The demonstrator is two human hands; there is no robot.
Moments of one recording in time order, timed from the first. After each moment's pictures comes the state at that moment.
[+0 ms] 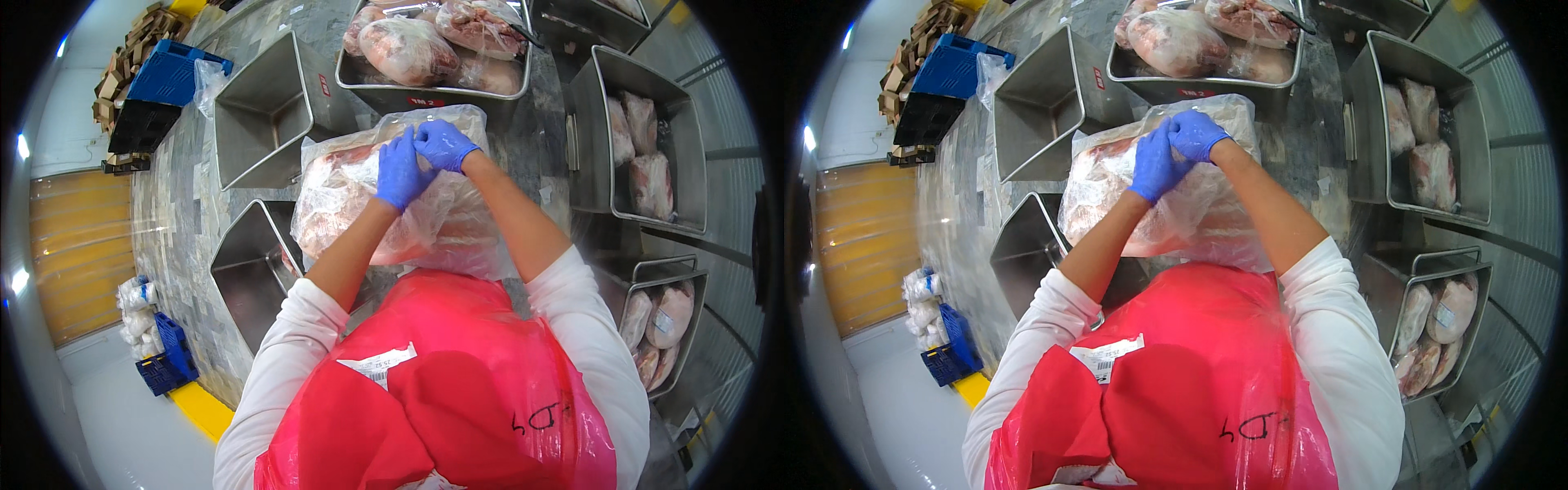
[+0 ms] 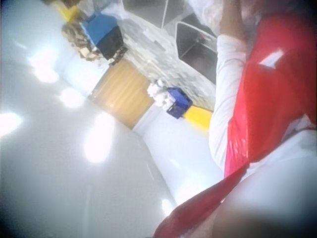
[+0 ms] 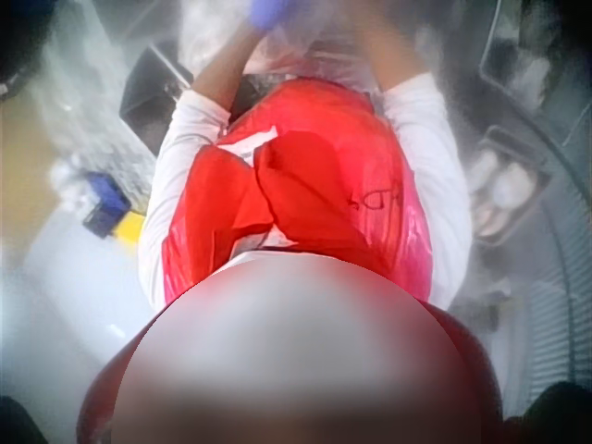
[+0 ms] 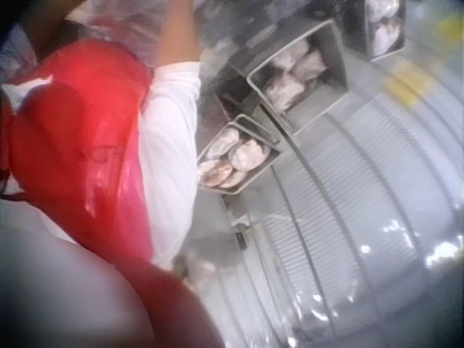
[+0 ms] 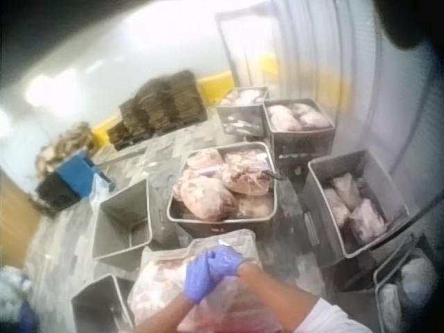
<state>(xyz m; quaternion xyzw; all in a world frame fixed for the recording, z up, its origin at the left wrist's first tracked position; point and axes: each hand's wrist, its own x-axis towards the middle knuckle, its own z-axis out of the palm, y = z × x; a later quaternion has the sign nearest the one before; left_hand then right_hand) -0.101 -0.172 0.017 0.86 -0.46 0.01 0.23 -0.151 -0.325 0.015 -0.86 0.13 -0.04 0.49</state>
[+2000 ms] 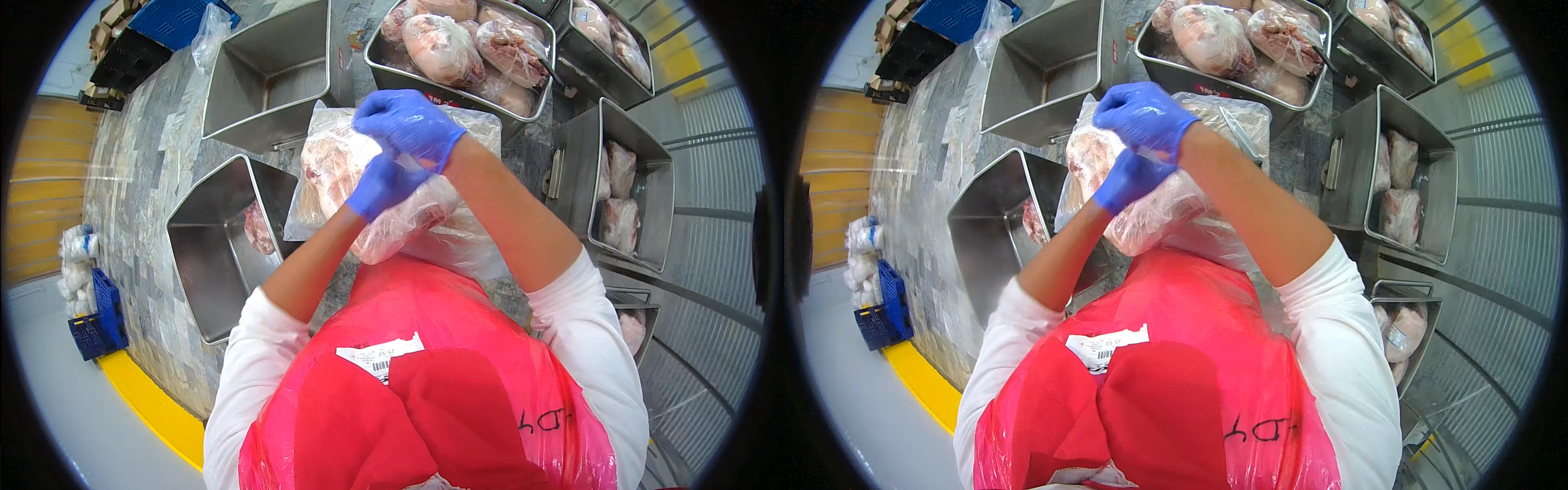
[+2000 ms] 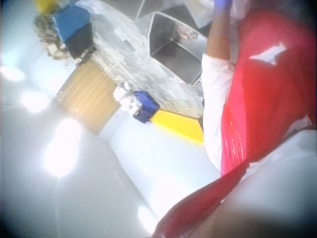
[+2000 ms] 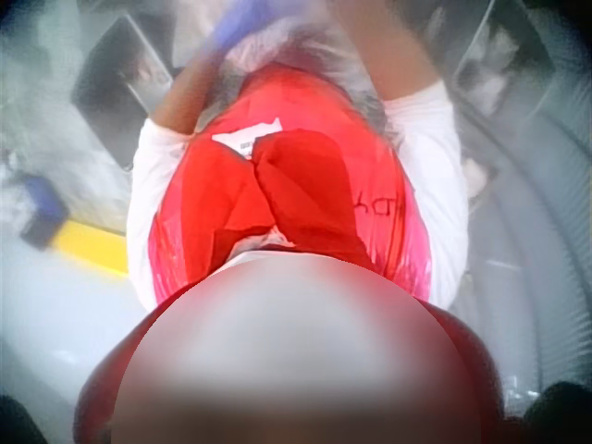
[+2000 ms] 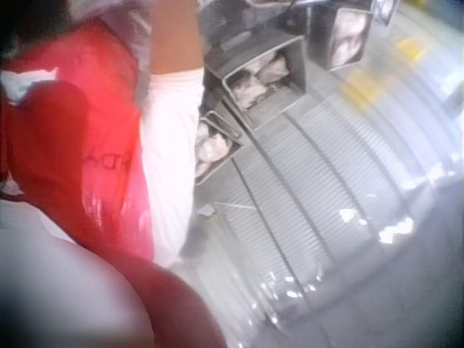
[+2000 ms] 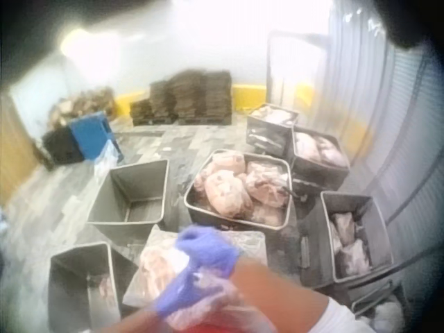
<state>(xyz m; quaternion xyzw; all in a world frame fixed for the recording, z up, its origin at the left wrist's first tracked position) -0.095 -0.035 0.067 0.78 -0.38 -0.18 0.46 -0.111 -0.176 0.180 -0.61 0.06 0.07 0.78</state>
